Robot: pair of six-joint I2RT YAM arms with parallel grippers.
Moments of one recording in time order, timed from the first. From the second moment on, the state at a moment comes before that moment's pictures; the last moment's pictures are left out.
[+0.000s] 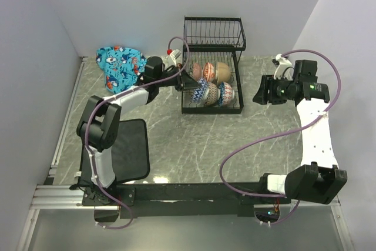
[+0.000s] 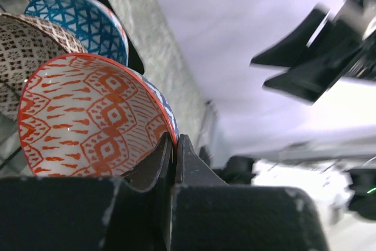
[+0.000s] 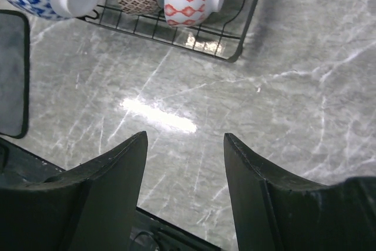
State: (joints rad) left arm -0.45 1.91 1.33 0.39 0.87 -0.91; right arm -0.18 1.26 1.34 -0.98 -0.54 -0.15
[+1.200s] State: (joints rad) left arm -0.41 2.16 1.30 0.65 0.66 -1.41; right arm -0.18 1.31 1.36 -1.00 -0.43 -0.15
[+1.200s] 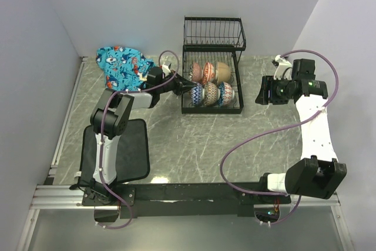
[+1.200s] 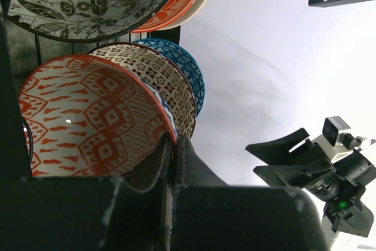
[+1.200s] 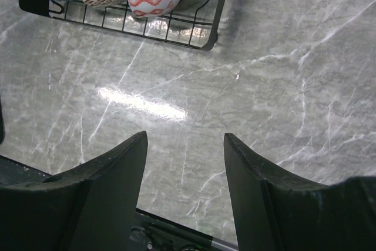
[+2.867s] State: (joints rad) left arm -0.39 1.96 1.38 0.22 0.58 -1.14; right arm -0.18 1.33 1.36 -0.98 -0.46 -0.14
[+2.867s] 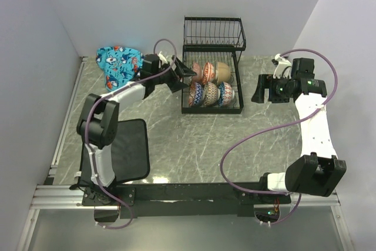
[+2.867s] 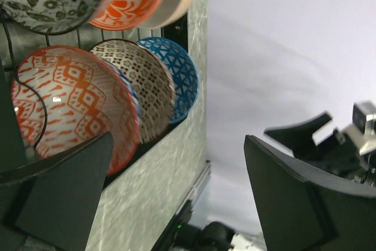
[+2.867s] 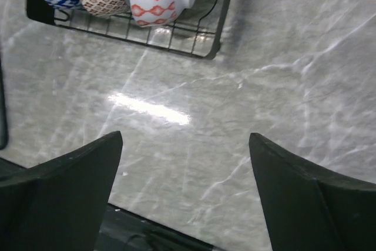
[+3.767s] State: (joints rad) left arm -0.26 1.48 1.26 -0.28 0.13 -0.02; right arm -0.18 1.14 1.14 -0.80 -0.07 0.10
